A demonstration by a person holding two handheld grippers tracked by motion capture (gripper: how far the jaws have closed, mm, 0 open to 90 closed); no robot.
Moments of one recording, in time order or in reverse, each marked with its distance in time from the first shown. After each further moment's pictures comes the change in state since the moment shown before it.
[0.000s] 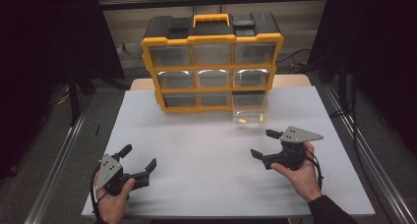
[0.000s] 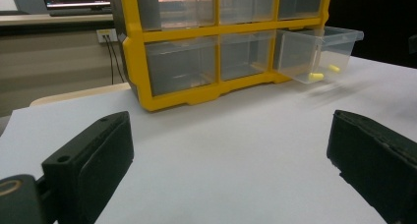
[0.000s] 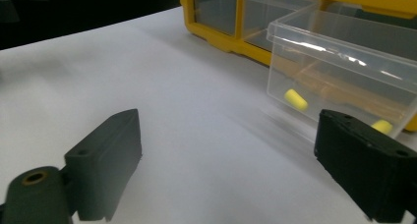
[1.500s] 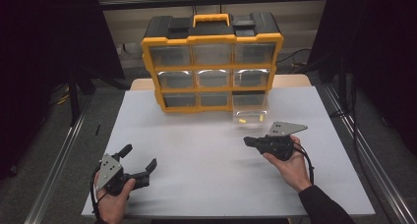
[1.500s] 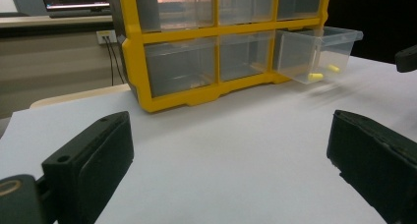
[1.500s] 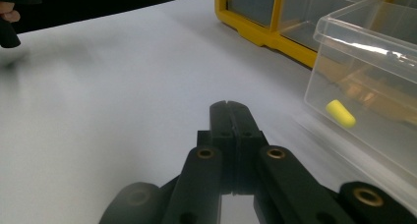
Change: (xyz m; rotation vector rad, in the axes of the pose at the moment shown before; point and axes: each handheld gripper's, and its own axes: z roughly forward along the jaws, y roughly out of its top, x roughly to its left) left arm -0.001 0.001 0.000 0.000 -0.002 0.012; right arm -0.005 0.008 0.030 0.058 0.132 -0.044
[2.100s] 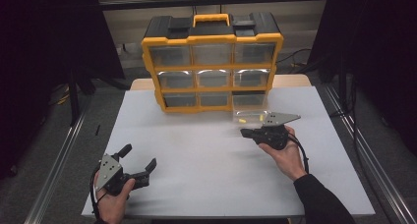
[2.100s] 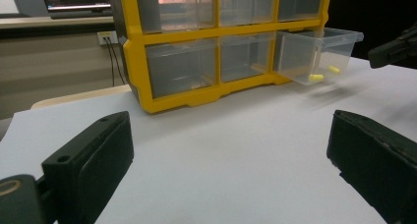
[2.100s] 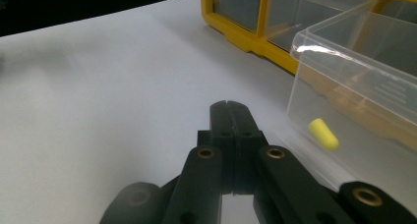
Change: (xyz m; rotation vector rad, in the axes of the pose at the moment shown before) left arm 0.001 0.000 0.000 -0.004 0.002 -0.005; right arm -0.021 0.012 0.020 0.015 -0.004 0.002
